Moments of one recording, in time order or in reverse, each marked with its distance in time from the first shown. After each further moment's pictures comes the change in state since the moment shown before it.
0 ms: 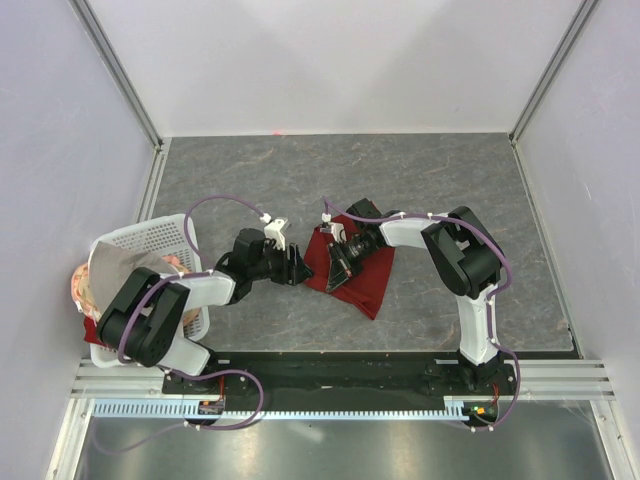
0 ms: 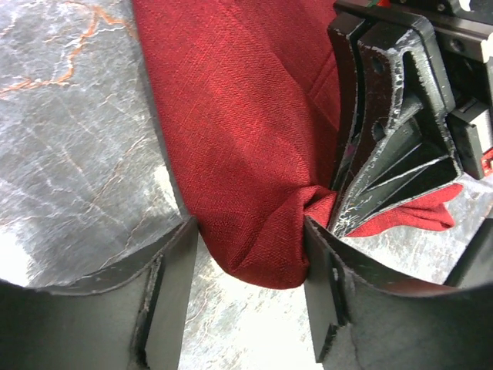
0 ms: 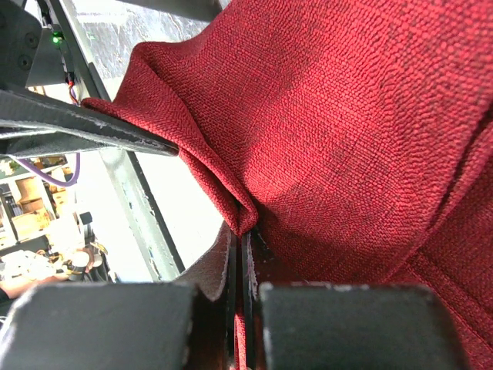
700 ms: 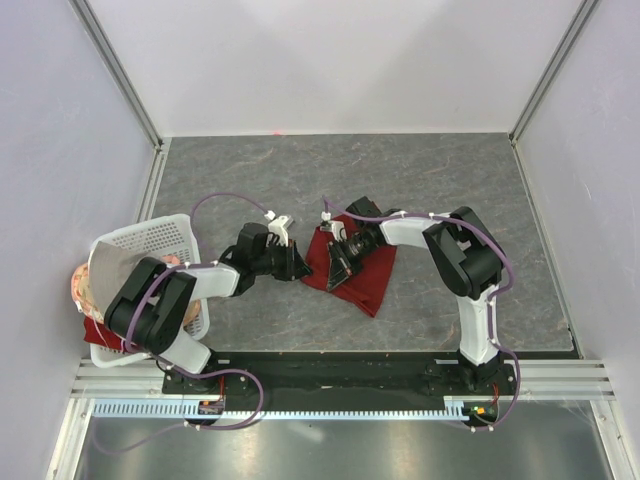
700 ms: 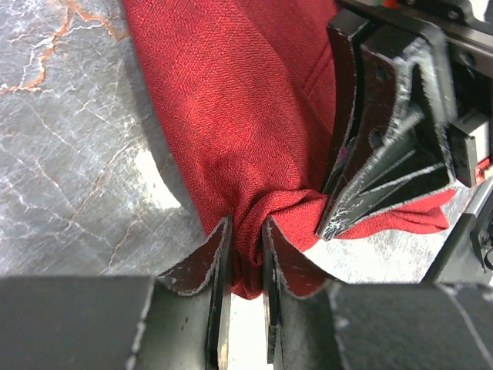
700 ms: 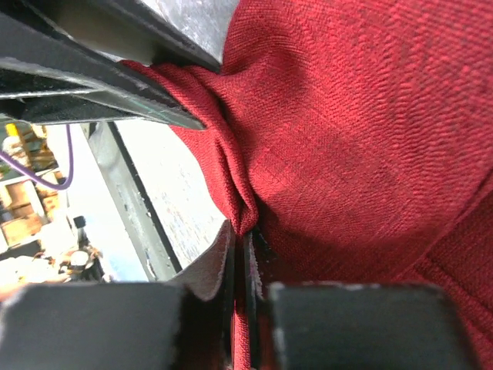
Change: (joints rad) left arm 0.013 0.066 0.051 -0.023 0.066 -0.028; right arm 0.000 -0.003 0.013 -0.019 0.019 -0.006
